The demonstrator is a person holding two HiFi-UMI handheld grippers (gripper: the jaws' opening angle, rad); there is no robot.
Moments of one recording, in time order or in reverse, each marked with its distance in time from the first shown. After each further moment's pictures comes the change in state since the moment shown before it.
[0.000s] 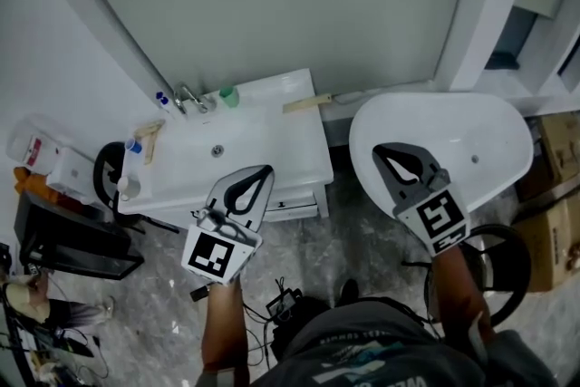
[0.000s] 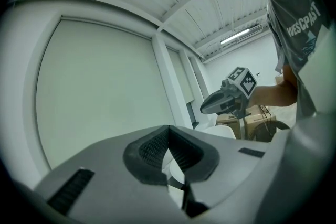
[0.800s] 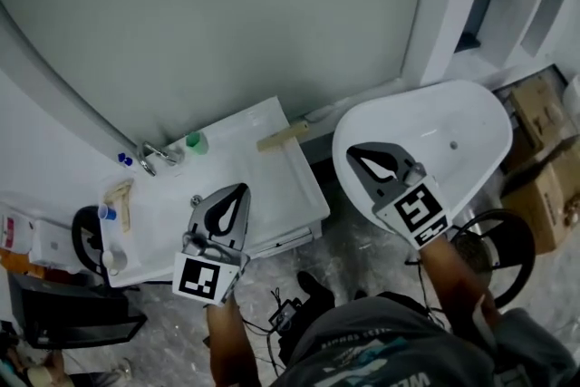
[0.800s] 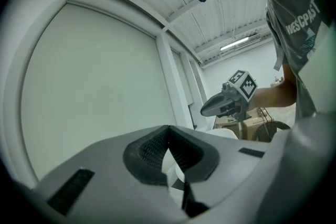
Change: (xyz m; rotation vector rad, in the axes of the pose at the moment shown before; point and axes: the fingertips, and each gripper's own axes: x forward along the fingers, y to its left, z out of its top) left arm 0.070 0.110 -0.041 -0.039 -0.027 -0.084; right arm 0.112 -0.051 -0.009 0.021 0.061 -0.109
